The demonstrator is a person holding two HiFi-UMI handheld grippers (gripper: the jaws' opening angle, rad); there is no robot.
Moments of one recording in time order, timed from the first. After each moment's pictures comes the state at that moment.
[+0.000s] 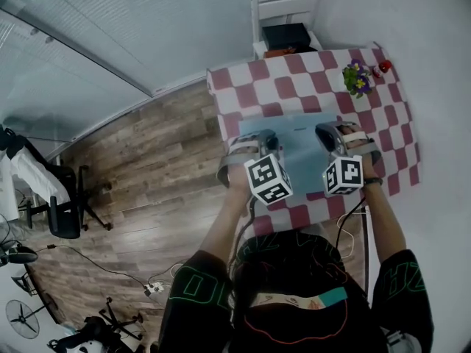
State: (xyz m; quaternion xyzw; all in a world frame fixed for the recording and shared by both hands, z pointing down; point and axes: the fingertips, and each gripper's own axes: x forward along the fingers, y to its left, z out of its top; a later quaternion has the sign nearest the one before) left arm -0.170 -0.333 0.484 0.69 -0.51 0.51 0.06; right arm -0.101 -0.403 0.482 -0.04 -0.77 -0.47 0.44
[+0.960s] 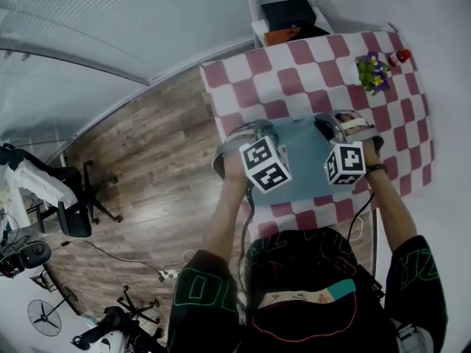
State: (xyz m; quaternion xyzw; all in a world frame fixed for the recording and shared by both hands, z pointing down) left arm -0.200 -0.360 0.541 0.72 -0.43 0.51 0.18; right arm -0.131 -0.431 0.547 -0.12 -0.77 -0.41 0.48
